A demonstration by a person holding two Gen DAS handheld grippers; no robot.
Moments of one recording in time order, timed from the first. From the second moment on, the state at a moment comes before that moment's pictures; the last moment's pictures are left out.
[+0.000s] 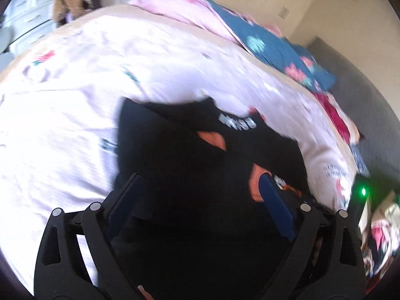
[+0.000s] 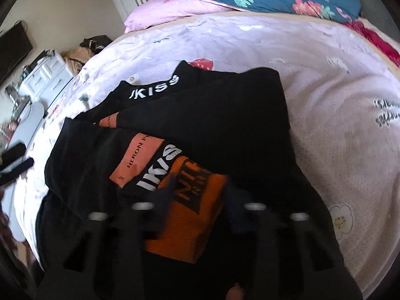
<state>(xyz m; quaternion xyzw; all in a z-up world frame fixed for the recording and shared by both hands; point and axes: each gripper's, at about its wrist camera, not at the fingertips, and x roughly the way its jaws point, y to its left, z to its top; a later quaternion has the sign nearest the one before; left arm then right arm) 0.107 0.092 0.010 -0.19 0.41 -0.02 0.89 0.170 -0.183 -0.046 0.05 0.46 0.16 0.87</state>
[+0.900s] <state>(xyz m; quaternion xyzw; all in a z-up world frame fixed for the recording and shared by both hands) 0.114 0.116 -0.004 -0.20 0.41 0.01 0.89 0.181 -0.175 0.019 -0.03 0.37 0.16 0.91</state>
